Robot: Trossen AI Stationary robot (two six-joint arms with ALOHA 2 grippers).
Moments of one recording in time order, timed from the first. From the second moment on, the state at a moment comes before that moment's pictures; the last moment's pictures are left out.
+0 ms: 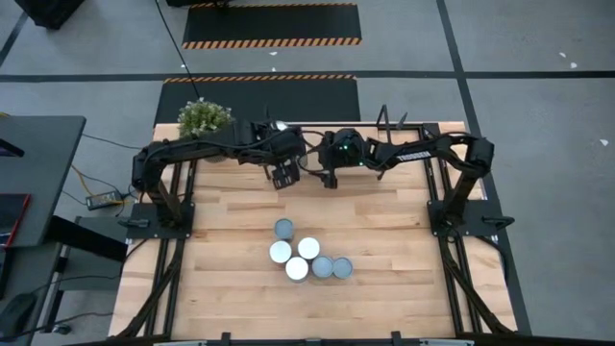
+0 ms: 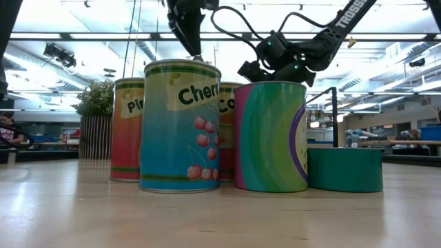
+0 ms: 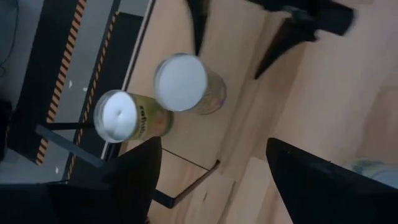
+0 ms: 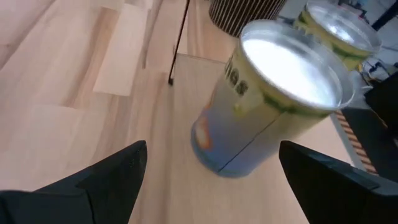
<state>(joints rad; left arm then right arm) 0.15 1.76 1.86 -1.26 -0.40 -0.05 -0.42 1.74 0.93 0.29 -0.17 -0.44</state>
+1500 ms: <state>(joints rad) 0.07 1.76 1.86 -1.38 -0.36 -0.14 -0.45 1.88 1.15 0.24 -0.46 -0.53</state>
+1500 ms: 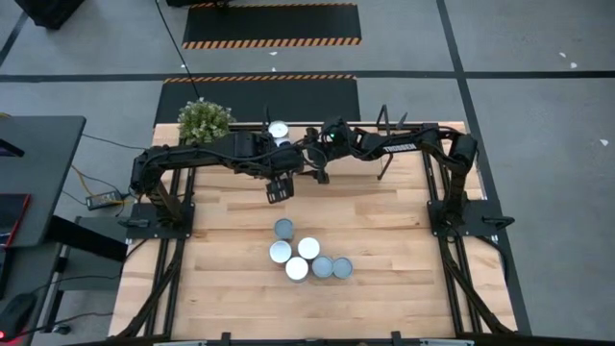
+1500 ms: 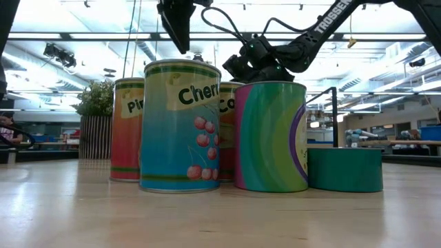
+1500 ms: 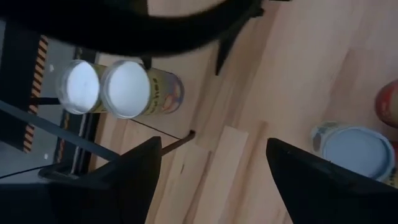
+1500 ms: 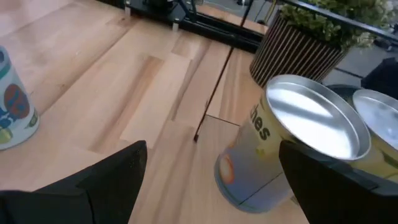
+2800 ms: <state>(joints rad) 0.06 1.76 1.86 -1.43 -0.24 -0.22 -0.49 1.85 1.17 0.02 -0.40 -0.53</state>
